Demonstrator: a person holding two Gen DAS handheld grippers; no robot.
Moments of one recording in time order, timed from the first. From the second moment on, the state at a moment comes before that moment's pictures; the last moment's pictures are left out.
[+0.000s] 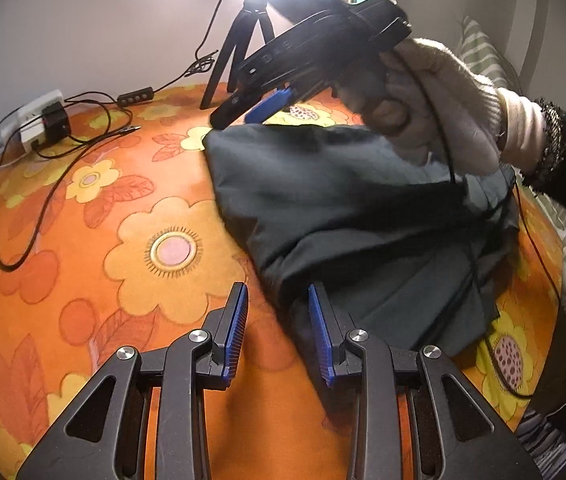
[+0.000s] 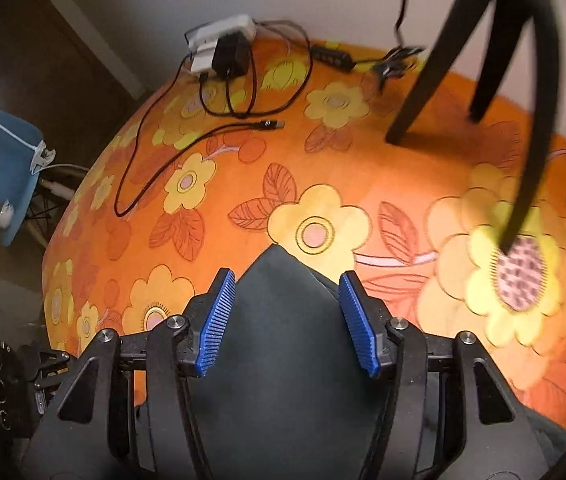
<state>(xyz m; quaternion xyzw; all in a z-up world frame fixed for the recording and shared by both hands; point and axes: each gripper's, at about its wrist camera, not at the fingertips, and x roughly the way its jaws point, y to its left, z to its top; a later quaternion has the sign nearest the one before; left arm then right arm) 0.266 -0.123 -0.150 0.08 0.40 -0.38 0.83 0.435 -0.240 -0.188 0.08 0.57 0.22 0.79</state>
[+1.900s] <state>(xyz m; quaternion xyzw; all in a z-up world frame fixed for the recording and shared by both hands) 0.264 -0.105 -0.157 -0.09 0.50 -0.35 0.78 0.238 -0.320 -0.102 0.05 0.52 0.14 0.84</state>
